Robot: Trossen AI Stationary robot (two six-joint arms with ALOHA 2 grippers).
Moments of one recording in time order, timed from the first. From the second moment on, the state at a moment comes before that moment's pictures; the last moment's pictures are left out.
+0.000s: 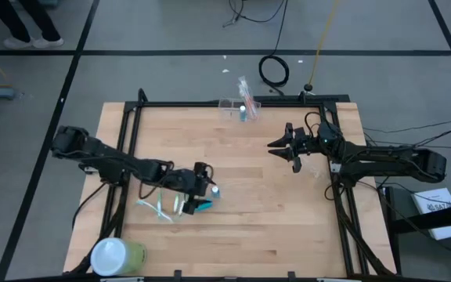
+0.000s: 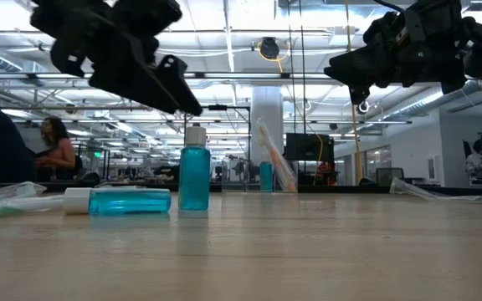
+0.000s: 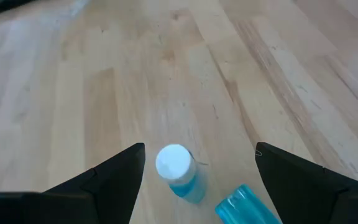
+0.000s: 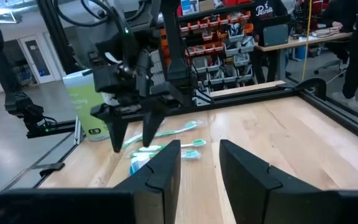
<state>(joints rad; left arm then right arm) -0.22 1.46 0.76 0.03 -0.07 0.18 -0.44 0.94 0.27 0.69 -0.52 0.18</state>
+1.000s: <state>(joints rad) -0.13 1.53 0.77 0.04 0.03 0.12 -0.44 0.94 0.27 0.69 -0.52 0.19</state>
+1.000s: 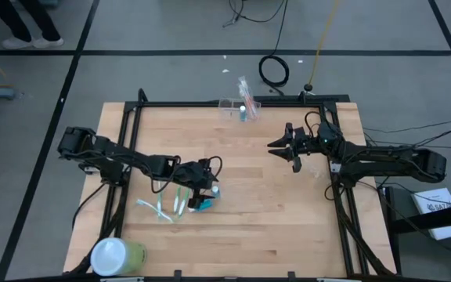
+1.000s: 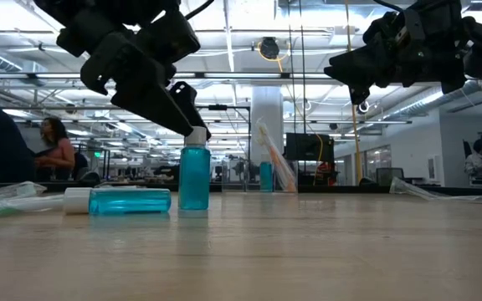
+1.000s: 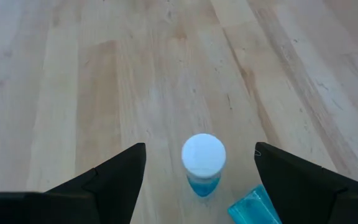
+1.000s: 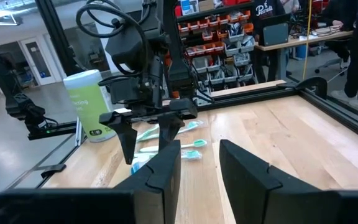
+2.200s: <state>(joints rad) -0.13 1.59 0.77 0.09 0.05 0.16 -0.44 0.94 0.27 0.68 -0.52 0.19</state>
